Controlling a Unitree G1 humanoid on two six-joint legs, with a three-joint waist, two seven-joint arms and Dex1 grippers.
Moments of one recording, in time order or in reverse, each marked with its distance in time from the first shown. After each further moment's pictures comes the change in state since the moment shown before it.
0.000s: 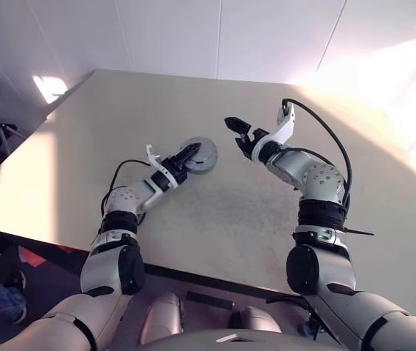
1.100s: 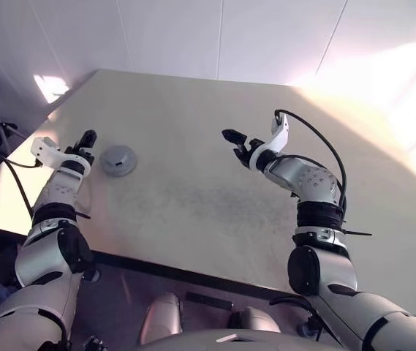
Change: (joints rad) left arm -0.077 0.377 0.118 0.253 0.206 -0.546 0.240; right arm 0.004 -0.010 0.039 0.084 -0.105 -0.003 0.088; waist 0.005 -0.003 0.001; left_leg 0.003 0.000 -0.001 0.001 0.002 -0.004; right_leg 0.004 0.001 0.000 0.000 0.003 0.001
